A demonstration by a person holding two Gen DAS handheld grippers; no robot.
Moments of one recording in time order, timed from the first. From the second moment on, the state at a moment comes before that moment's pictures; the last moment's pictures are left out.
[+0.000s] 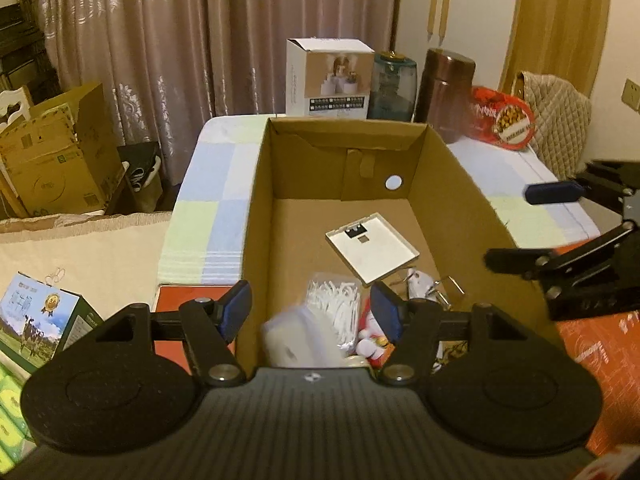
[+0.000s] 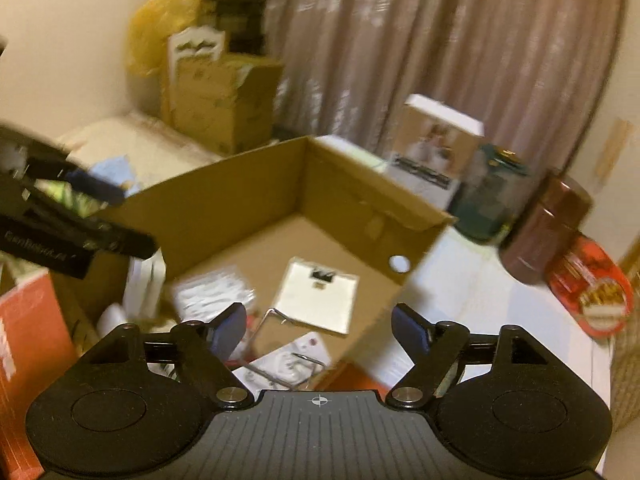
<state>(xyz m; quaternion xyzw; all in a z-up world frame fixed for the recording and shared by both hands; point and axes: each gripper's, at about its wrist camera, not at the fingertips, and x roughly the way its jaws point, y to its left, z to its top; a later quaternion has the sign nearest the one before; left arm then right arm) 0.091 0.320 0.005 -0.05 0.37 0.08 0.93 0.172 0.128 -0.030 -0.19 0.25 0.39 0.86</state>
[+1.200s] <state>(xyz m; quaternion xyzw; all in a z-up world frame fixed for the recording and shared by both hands) -0.039 0.249 0.063 -0.09 0.36 0.14 0.92 0.041 0.040 0.008 0.01 0.39 0.30 0.87</state>
